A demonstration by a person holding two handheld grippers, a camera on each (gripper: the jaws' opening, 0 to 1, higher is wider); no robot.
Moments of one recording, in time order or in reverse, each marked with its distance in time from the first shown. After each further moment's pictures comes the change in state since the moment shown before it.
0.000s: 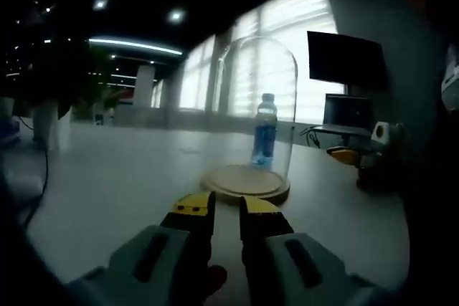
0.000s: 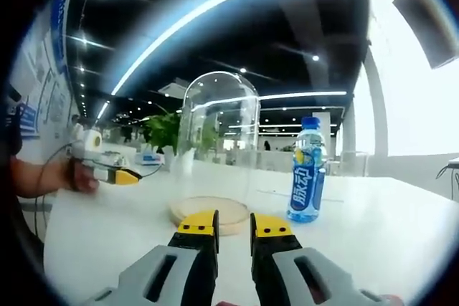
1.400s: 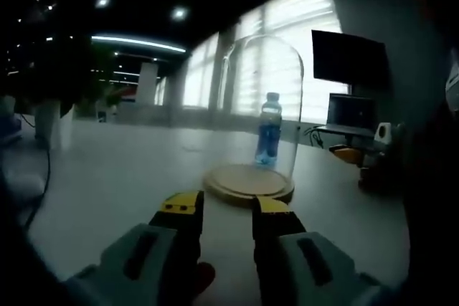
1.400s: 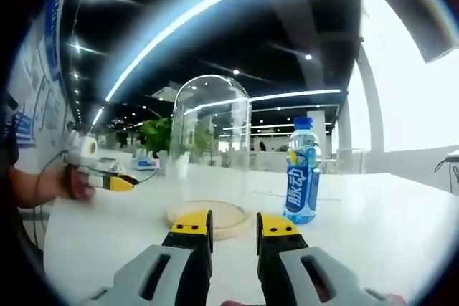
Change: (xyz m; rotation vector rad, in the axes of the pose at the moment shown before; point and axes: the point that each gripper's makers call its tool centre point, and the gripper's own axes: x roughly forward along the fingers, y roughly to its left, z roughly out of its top) left arm 0.002 0.007 0.003 -0.017 0.008 0.023; right arm 0.004 -0.006 0.005 0.031 -0.008 -0.032
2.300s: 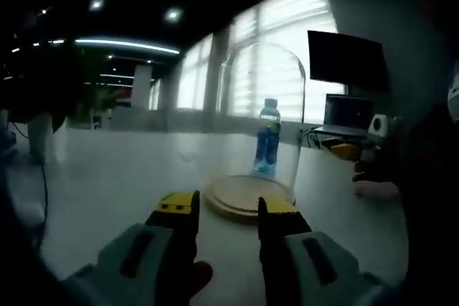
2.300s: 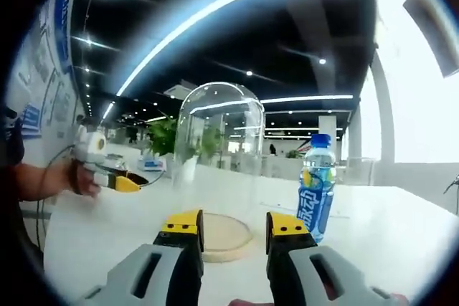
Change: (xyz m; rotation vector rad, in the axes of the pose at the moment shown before) left arm 0.017 0.000 0.025 0.040 0.002 -0.040; right arm 0.027 0.003 0.027 -0.044 -0.008 0.066
